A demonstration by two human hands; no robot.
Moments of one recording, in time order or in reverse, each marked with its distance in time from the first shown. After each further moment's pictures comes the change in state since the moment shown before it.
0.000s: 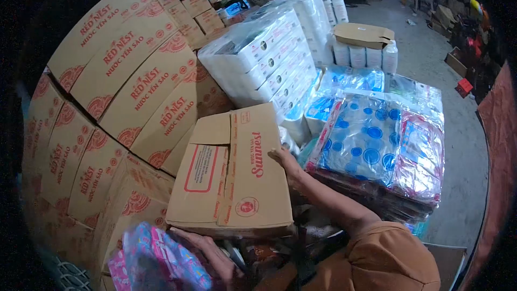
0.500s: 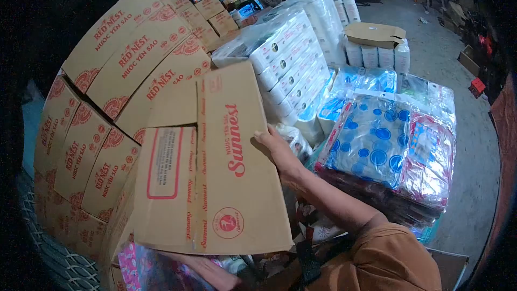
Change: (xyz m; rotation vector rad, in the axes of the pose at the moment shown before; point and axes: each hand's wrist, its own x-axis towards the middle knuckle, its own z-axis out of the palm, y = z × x) left_hand -0.055 0.111 0.055 -0.125 -0.106 0.331; right_hand -0.060 -0.070 0.100 -0.069 -0.293 -0.217
